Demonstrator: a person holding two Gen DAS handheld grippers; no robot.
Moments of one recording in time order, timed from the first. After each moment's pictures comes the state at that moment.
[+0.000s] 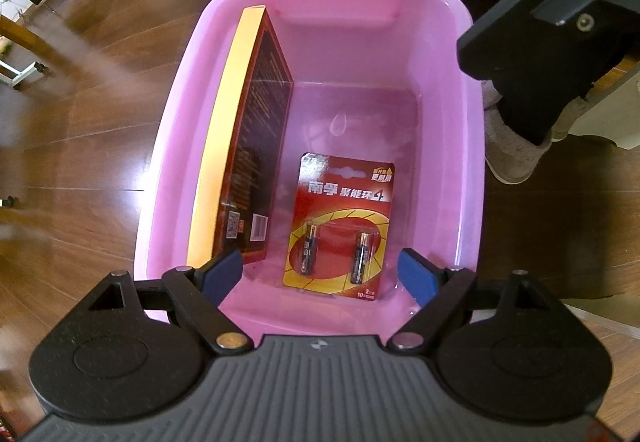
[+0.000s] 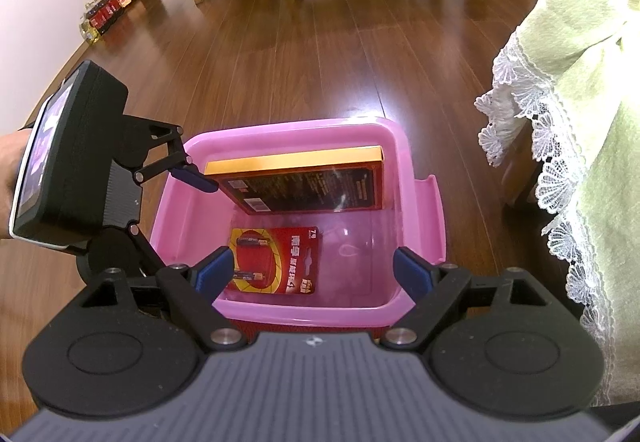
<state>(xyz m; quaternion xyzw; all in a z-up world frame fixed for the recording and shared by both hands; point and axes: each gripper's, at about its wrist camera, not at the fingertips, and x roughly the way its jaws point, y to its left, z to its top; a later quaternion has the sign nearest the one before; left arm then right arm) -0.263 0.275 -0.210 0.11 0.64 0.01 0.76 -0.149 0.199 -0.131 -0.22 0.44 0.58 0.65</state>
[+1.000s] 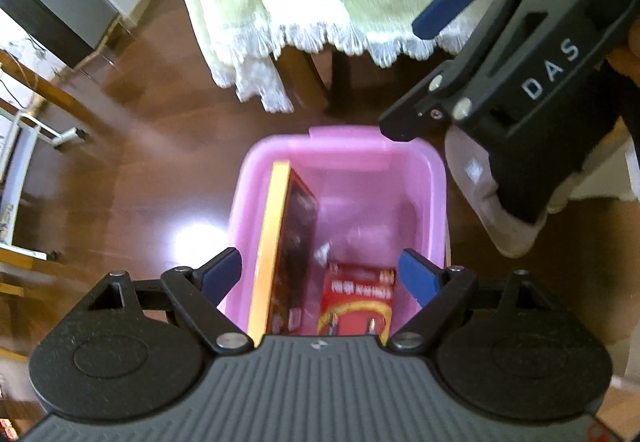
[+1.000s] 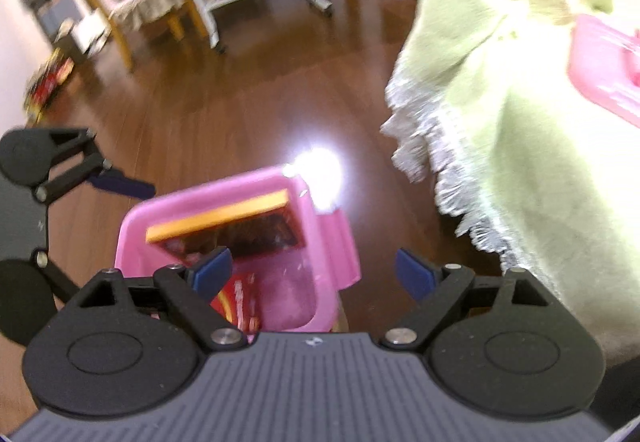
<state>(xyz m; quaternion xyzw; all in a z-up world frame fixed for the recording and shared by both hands) -0.229 0.233 -0.118 0.15 0.55 0.04 0.82 -0.101 0.157 -0.103 -0.13 0.42 0.49 0.76</state>
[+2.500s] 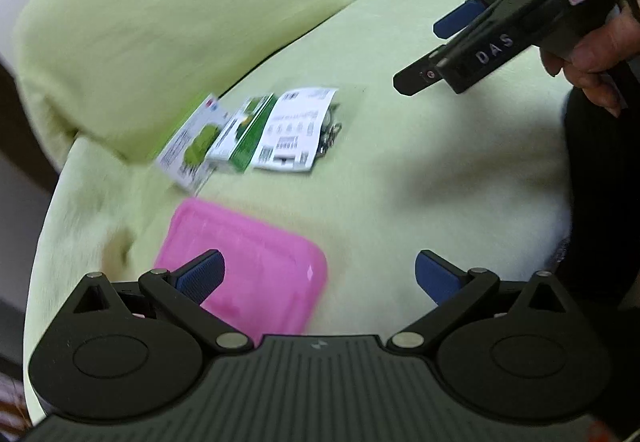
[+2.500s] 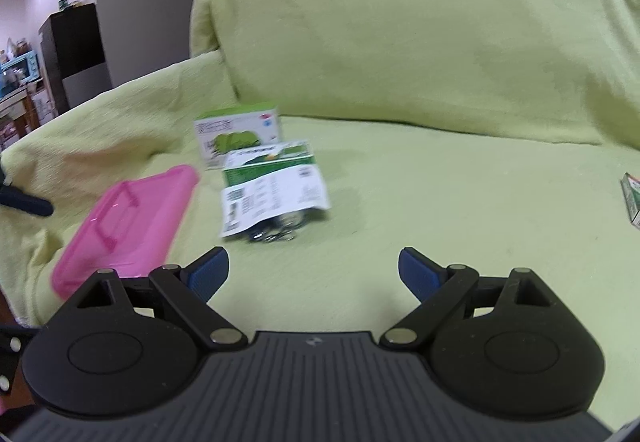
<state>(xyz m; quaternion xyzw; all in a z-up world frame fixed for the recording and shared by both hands) 0.085 0.045 -0.033 0.35 0.34 -0.22 0.84 0.122 -0.146 -0.060 0.02 0.27 0.11 0.95</state>
